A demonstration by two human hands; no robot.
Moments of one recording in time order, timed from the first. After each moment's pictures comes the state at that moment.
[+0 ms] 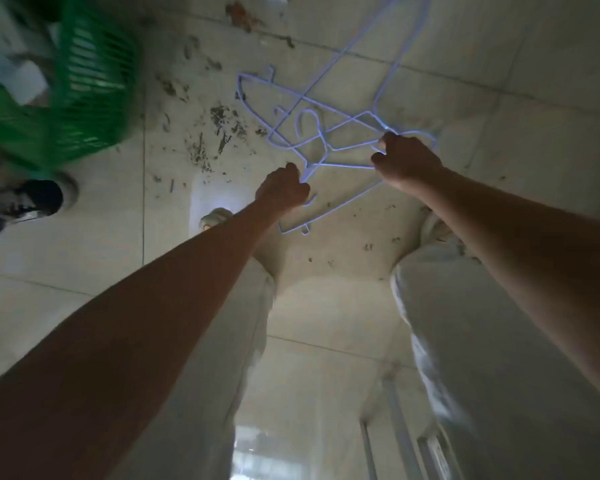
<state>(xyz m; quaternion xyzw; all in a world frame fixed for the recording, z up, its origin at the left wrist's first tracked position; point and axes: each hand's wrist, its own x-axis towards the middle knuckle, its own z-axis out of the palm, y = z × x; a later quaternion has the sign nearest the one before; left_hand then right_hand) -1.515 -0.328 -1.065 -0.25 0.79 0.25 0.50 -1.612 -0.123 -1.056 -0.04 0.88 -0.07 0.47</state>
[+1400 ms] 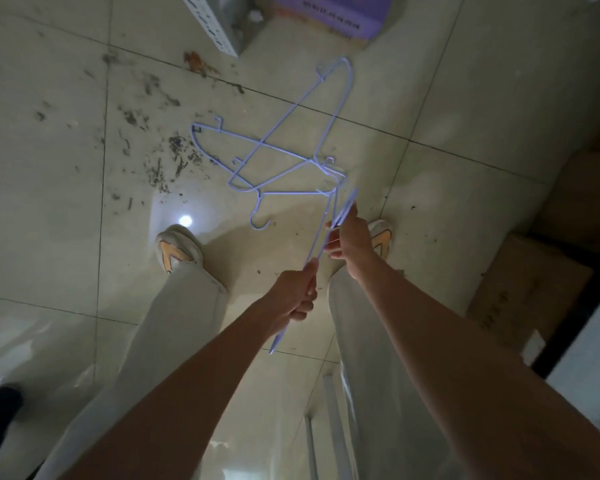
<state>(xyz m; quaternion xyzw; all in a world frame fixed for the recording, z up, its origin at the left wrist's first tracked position) -1.470 -0.186 -0.913 -0.49 0.39 0.60 0.49 -1.567 -0.068 -0.985 0.44 0.66 -0.41 0.45</state>
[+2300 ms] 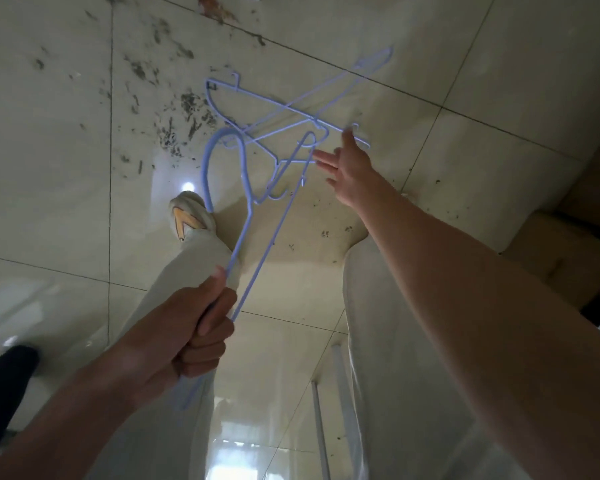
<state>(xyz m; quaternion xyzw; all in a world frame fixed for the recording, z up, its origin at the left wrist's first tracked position) -1.429 -0.349 -0.768 -0.49 0.30 0.67 0.48 -1.616 -0.145 -1.010 0.45 0.55 -0.52 0.48</state>
